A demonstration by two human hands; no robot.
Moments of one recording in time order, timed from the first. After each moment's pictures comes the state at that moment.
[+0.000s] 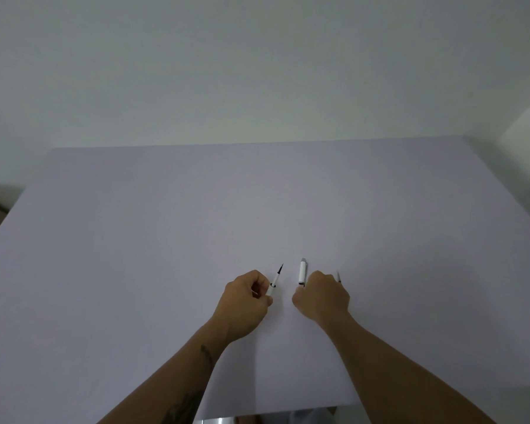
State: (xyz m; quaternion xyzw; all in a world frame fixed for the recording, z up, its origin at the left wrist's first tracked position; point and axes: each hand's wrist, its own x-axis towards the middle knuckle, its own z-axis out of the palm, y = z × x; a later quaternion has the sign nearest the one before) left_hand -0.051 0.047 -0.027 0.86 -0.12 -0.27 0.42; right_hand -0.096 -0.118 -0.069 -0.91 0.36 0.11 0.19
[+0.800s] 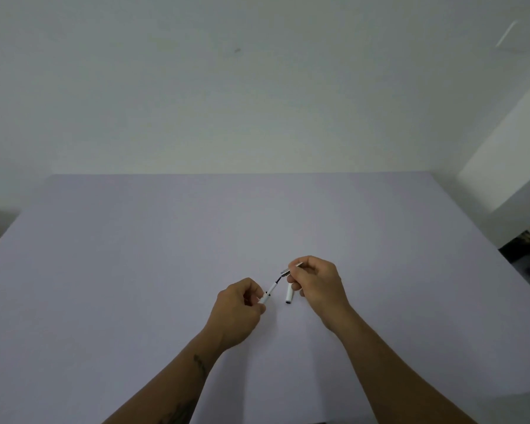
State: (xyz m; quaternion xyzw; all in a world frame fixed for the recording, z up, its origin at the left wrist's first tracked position) left_hand -0.052 0.046 0.005 0.85 -0.13 -0.24 0.45; right_hand -0.107 -0.117 0.037 -0.72 0.32 -0.08 0.61
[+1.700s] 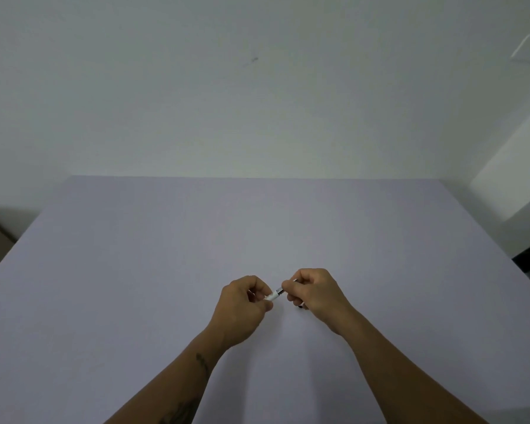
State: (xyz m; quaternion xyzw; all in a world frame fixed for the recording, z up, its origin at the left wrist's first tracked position) left_hand -0.043 0.065 0.014 0.84 -0.14 -0.20 0.48; right_hand -0.100 -0.101 0.038 -0.79 0.25 0.04 0.56
